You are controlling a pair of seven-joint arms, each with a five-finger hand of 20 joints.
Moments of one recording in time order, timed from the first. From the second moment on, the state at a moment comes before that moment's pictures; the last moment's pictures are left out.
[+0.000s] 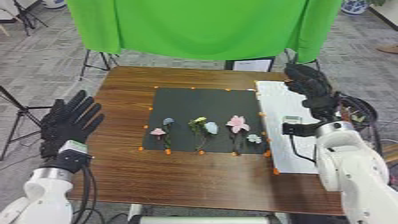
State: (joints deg) left arm 123.8 -46.9 -94.1 -121.0 12.2 14.3 24.1; right arm -98.8 -58.8 87.5 -114.9 -83.4 11.8 7.0
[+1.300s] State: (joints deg) left arm 125.3 -46.7 -95.9 -121.9 10.6 17.7 28.7; right arm -99.9 -59.9 89.6 -118.2 -56.7 4.3 4.2
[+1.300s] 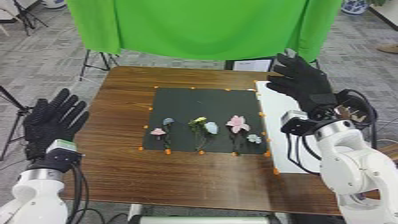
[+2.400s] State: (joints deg) left arm 123.4 -44.8 -95.7 -121.6 9.6 17.3 30.7; right arm -97.1 -58.7 87.5 -118.9 -57.4 3.7 5.4
